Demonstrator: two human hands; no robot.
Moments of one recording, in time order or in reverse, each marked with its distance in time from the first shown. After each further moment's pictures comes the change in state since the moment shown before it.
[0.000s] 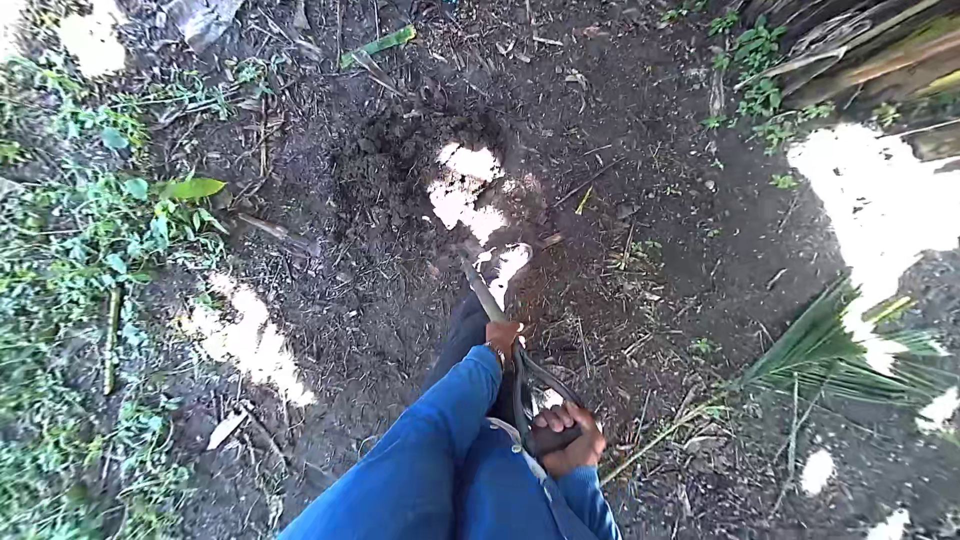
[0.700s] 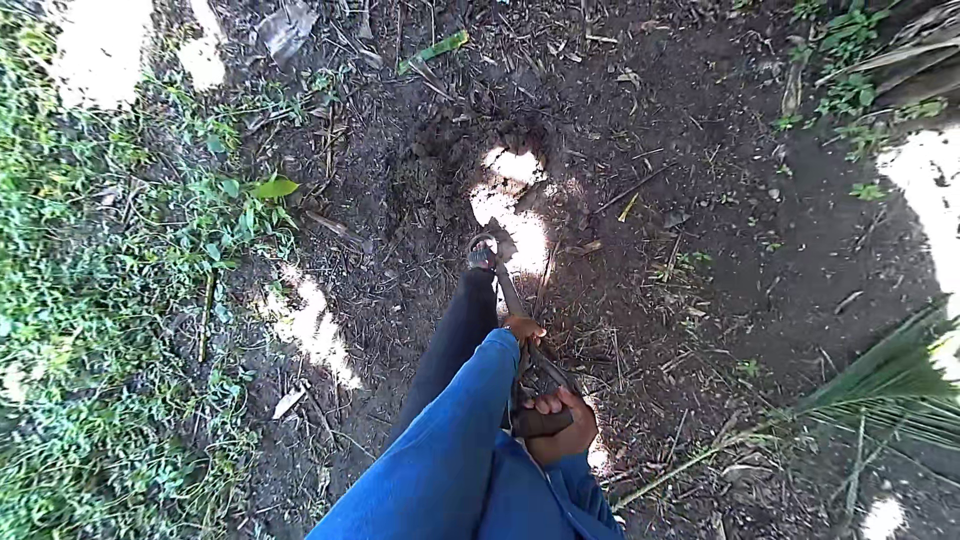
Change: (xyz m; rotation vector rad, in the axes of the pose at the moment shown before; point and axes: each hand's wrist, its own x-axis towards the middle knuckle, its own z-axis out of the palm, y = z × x) left_hand -0.038 0.086 -0.062 0.467 -0.116 -0.092; right_hand -0.016 0.059 0.103 0.048 -0.012 0.047
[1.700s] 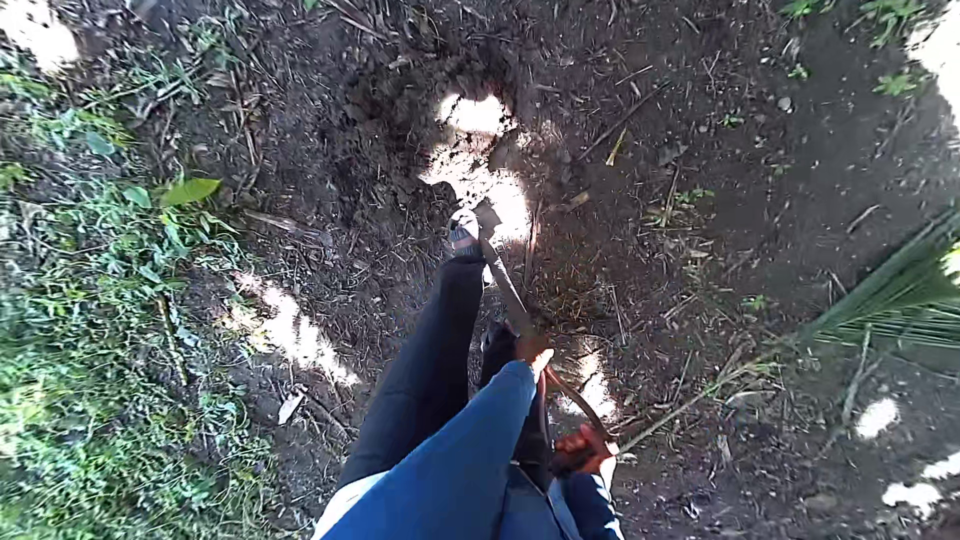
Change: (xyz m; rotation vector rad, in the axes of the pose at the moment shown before) left_hand 0.099 -0.091 0.095 0.141 0.030 -0.002; right_hand 0.058 -0.014 -0.195 -0.278 0.440 -0.091
